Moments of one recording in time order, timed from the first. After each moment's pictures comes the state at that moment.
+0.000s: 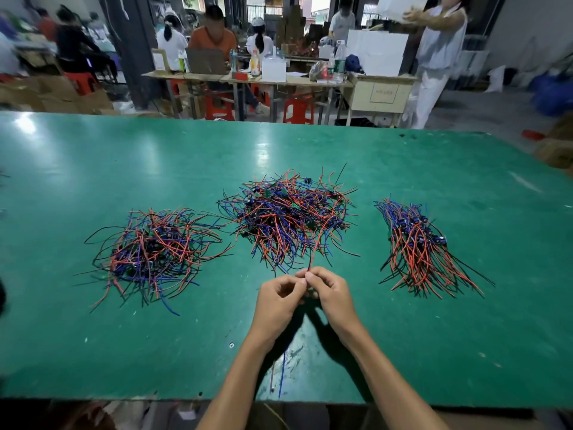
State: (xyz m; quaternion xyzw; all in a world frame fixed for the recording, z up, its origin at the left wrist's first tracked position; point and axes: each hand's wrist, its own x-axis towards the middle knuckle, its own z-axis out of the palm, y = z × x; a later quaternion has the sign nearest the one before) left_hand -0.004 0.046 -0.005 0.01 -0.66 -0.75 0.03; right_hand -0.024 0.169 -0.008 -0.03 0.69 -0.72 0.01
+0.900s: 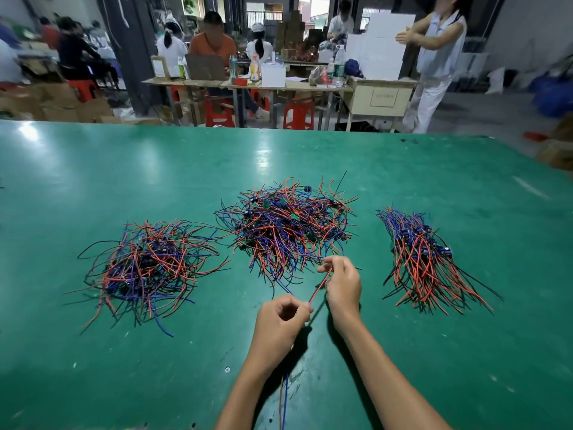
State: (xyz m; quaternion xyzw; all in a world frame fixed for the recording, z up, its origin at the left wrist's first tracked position) left_hand 0.000 0.046 -0.001 0.02 -0.73 -0.68 0.03; right_hand -0.078 0.168 -0.002 0.17 0.72 -0.65 -0.13
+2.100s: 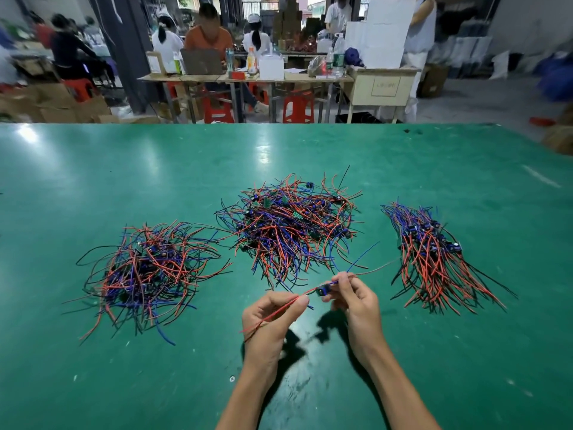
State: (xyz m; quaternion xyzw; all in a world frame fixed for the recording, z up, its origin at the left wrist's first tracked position) left_hand 0.001 0.036 -0.001 0.05 -0.57 -0.81 0.12; right_hand -0.031 0.184 0.003 0.04 0.58 -0.82 -0.05
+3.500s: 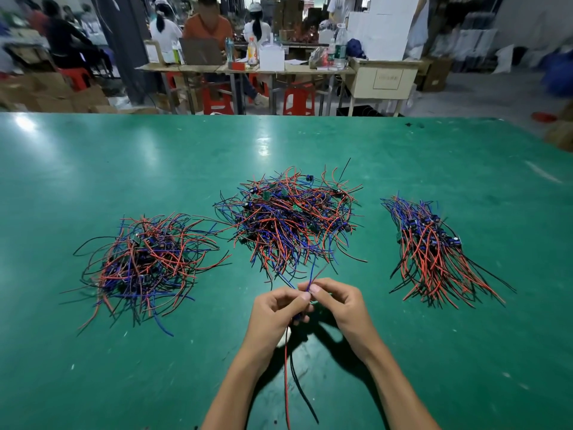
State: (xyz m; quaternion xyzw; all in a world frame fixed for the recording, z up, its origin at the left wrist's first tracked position) left_hand -0.004 0.032 0.006 0.02 -0.63 -0.77 -0.04; right_hand -0.027 0.184 -0.002 -0.08 0.65 -0.76 0.06
